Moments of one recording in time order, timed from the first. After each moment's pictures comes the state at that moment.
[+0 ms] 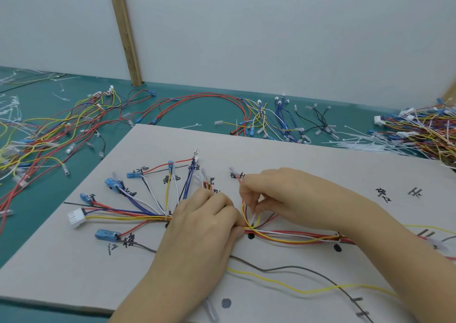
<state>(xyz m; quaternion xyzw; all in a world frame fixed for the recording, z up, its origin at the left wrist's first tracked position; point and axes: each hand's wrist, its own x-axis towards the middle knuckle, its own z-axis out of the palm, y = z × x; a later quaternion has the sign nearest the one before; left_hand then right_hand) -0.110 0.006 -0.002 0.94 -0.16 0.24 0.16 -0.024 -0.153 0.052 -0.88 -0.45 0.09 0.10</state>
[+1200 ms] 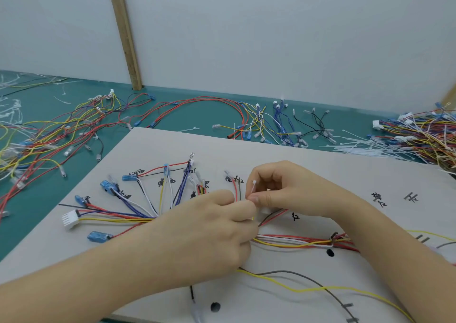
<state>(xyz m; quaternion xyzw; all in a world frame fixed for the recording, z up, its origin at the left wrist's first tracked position) -0.095 0.010 0.040 0.82 -0.48 0.26 -0.16 -0.006 -0.163 0.043 -0.81 -0.36 0.20 0.41</state>
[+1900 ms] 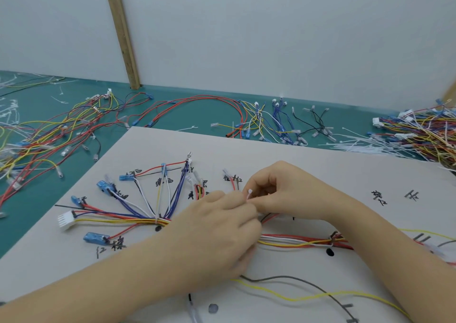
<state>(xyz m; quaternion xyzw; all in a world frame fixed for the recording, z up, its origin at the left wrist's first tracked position) -0.096 -0.004 0.029 0.90 -0.37 0.21 0.02 -0.010 -0.159 0.039 -0.83 -0.35 0.18 0.39</state>
